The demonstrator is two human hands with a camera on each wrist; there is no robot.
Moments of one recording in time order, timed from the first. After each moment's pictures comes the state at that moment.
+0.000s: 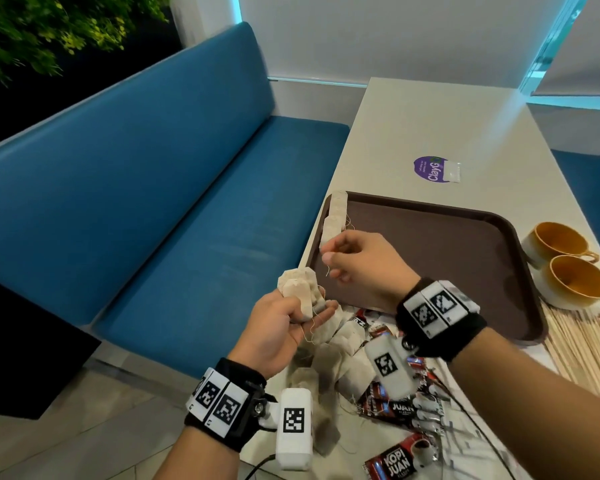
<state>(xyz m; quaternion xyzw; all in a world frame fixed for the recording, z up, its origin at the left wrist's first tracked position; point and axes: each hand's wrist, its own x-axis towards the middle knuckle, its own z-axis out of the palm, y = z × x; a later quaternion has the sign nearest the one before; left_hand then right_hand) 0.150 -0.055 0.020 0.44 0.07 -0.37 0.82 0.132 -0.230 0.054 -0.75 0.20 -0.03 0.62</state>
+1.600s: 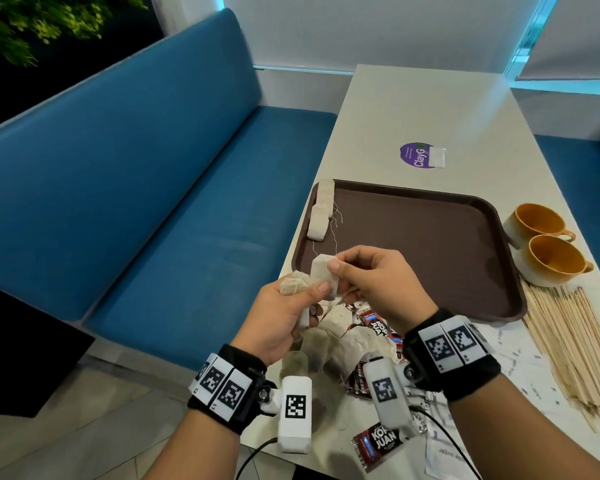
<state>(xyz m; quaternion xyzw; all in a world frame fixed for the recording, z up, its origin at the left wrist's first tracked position) 0.135 -0.066 0.020 0.57 -0.02 -0.37 0.74 0.072 -0.228 0.047 -0.70 0.21 -0.08 0.68</state>
